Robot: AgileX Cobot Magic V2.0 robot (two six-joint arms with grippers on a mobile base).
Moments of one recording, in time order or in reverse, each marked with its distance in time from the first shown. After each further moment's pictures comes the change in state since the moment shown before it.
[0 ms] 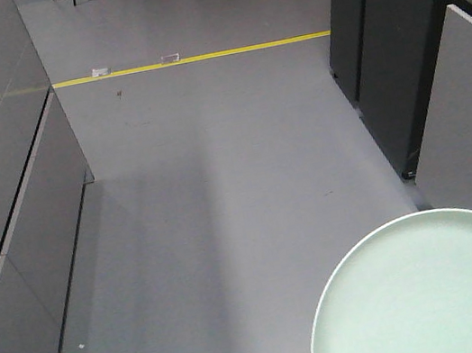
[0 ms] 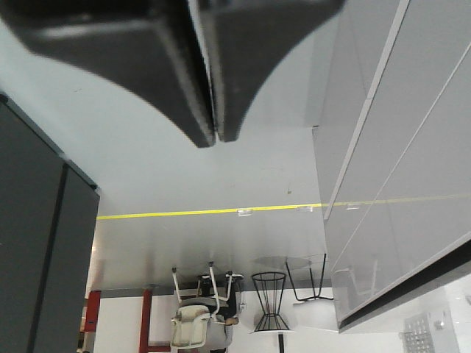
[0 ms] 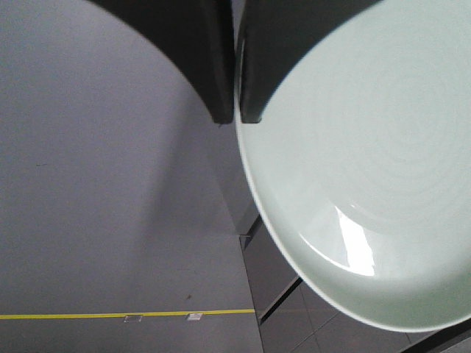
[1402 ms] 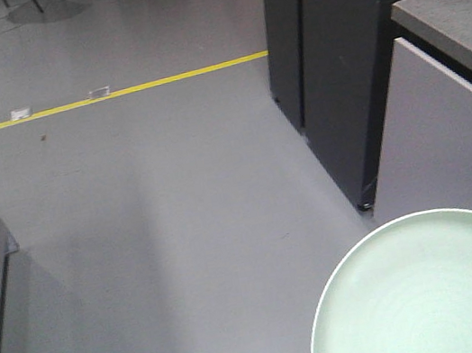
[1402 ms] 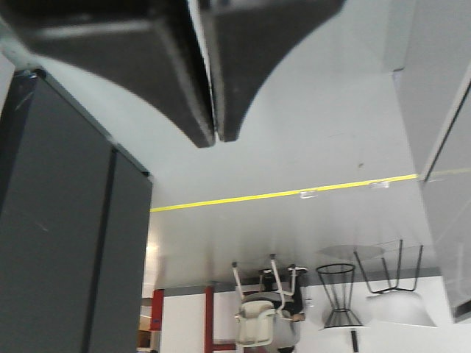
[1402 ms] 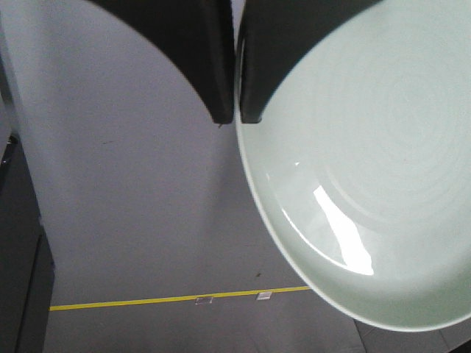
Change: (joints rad) left arm 0.000 0.000 0.000 0.000 0.000 0.000; right arm 0.000 0.000 0.000 0.000 0.000 0.000
